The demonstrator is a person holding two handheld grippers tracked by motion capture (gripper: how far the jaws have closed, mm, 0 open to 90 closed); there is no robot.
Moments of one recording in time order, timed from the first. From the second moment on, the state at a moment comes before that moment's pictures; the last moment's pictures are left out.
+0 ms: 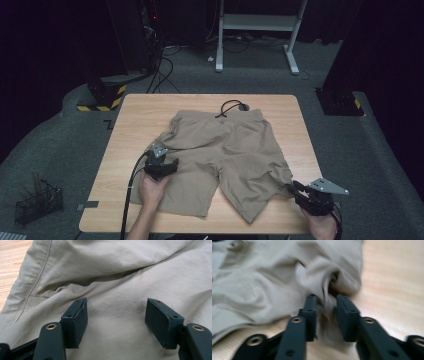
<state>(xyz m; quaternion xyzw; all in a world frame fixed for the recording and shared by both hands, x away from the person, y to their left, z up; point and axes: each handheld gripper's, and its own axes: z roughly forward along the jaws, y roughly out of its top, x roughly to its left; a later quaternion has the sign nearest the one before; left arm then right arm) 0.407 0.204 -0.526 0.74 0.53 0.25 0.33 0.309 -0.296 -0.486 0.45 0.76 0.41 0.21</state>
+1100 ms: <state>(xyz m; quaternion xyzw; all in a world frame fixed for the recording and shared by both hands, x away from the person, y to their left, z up) 0.429 0.208 -0.526 0.73 0.55 0.25 0.33 0.417 -0.185 -0.492 0.35 0.85 0.36 0.16</state>
